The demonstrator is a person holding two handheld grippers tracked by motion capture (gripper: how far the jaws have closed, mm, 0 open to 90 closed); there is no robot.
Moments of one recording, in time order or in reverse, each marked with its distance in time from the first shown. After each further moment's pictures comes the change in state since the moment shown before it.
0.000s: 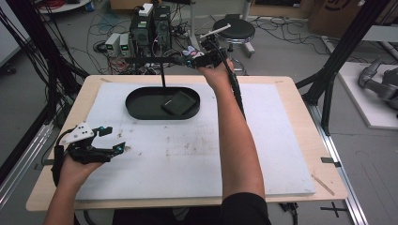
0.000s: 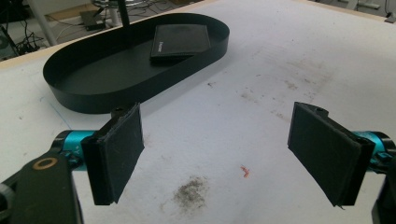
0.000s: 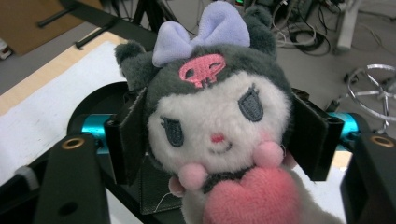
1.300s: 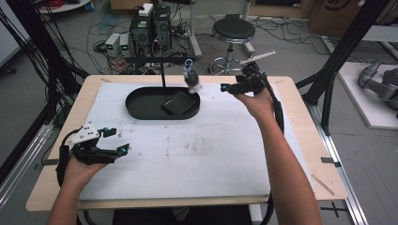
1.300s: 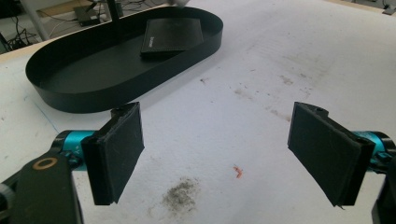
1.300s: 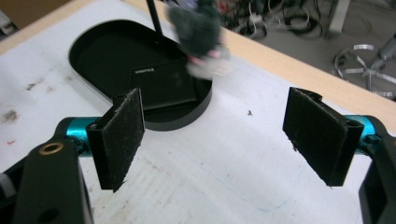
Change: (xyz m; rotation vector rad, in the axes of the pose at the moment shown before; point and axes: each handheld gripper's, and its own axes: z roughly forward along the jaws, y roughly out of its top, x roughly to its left) left arm -0.007 -0.001 0.011 0.027 -0.018 0.010; right arm -0.037 -0.102 -0.094 -0.007 0.028 -0.050
